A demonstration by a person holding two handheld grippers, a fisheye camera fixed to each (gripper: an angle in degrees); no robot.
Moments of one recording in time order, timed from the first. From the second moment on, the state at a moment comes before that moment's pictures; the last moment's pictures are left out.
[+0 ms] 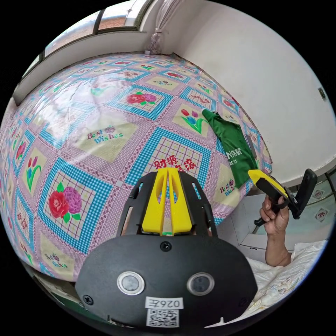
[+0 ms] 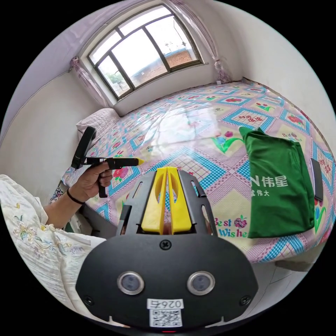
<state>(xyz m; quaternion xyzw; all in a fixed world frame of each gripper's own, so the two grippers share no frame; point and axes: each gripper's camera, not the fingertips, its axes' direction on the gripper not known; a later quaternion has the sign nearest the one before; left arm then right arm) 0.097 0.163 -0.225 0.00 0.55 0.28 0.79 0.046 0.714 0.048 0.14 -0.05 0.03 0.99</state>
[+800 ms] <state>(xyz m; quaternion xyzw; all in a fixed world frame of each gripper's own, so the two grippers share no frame) -0.135 0.246 -0.170 0.08 0.41 0.11 0.90 -0.224 0.618 0.140 0.11 0.11 0.01 0.99</state>
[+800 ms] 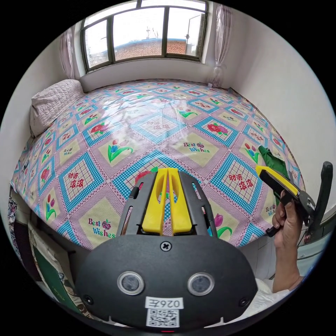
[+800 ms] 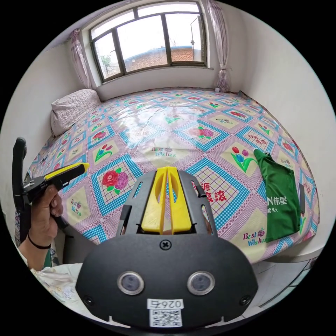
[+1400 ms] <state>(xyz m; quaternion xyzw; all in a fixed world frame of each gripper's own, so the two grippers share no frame) -0.162 0.293 -0.171 0.08 0.40 0.10 0.91 -0.248 0.616 0.158 0.09 0.17 0.02 0.98</state>
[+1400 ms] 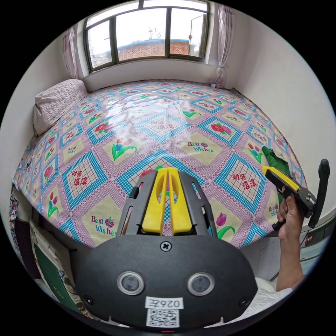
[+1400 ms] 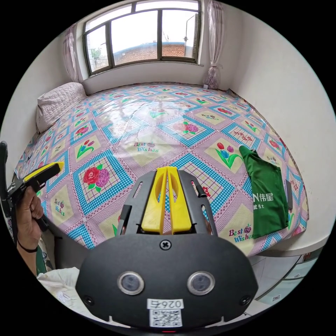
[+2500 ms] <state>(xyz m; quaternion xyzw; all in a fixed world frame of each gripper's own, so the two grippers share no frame) -0.187 0.335 -0.184 0.09 0.40 0.11 0.91 -0.269 0.661 0.130 0.10 0.18 0.02 0.98</state>
